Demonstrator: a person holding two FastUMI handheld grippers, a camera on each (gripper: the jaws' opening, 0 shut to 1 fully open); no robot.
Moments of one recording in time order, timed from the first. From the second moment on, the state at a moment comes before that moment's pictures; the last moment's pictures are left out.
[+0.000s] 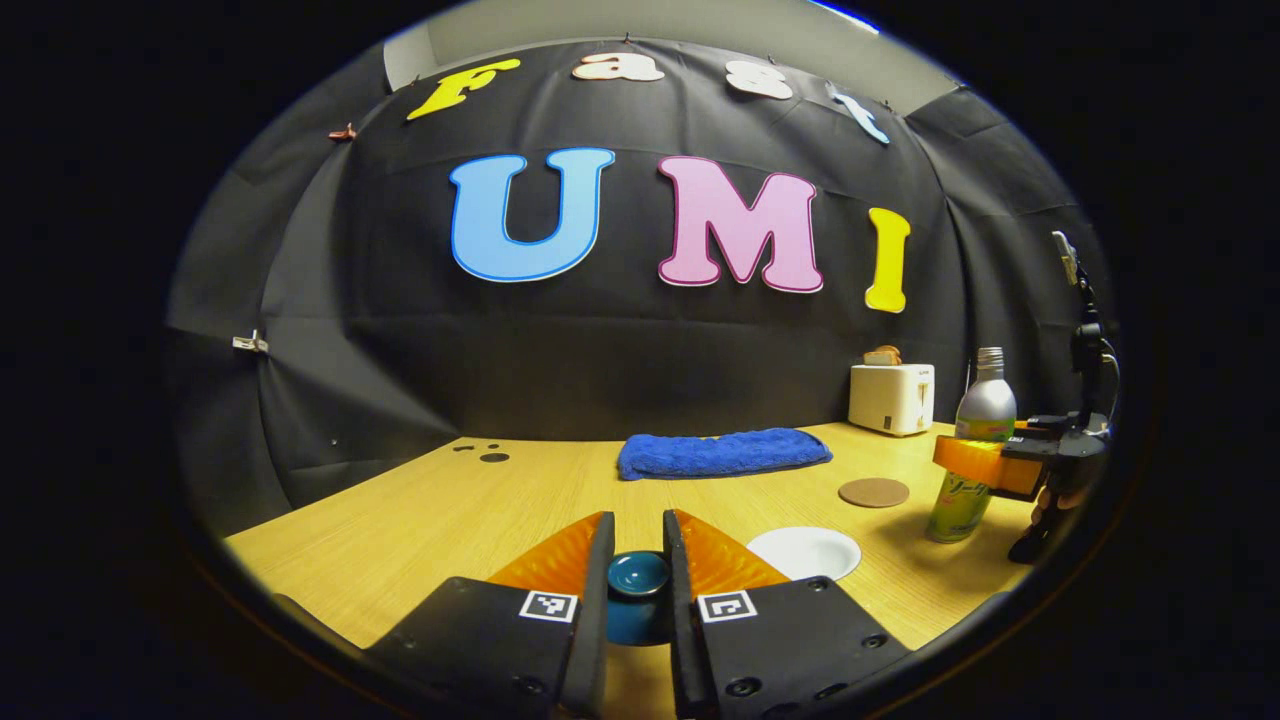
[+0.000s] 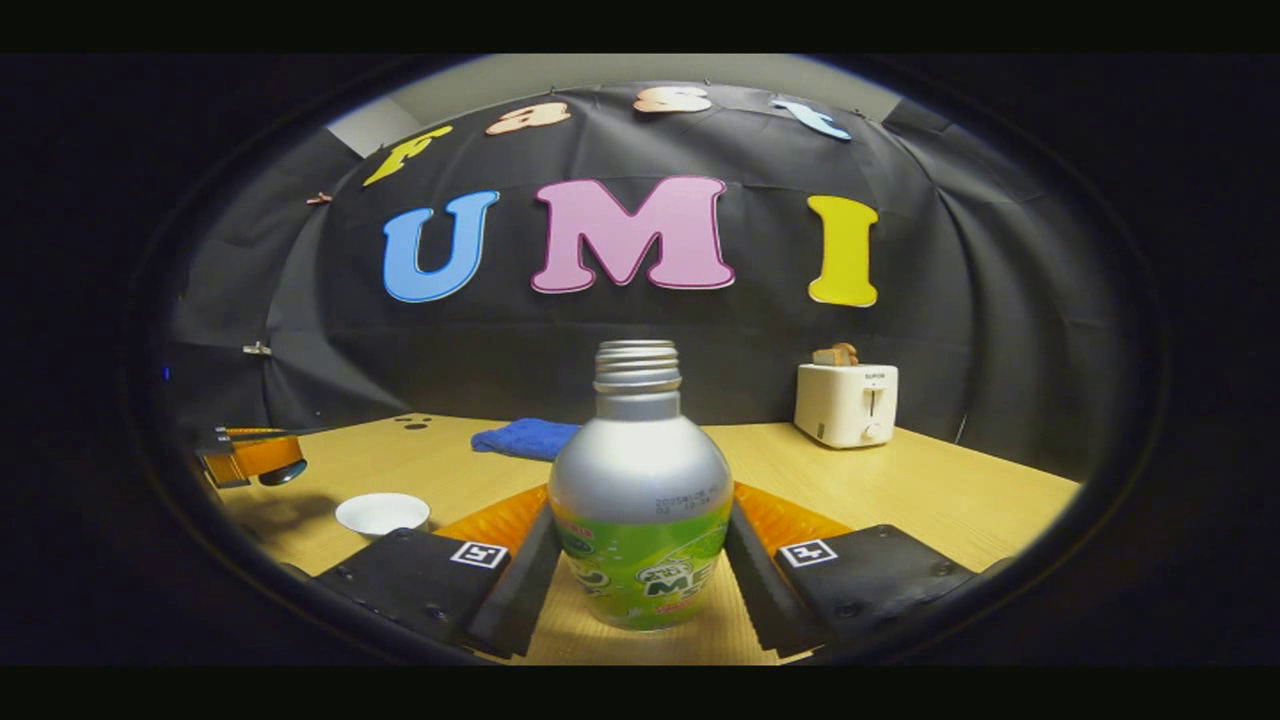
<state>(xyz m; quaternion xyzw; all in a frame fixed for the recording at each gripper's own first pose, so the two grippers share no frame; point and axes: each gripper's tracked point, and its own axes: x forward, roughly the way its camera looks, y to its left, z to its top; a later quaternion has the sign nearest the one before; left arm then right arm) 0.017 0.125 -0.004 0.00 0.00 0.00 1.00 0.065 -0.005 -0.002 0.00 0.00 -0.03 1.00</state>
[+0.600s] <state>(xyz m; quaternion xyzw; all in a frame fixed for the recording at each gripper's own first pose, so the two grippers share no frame) 0.025 0.168 -0.005 0.00 0.00 0.04 1.00 0.067 0.004 -0.003 0.00 0.00 0.00 1.00</state>
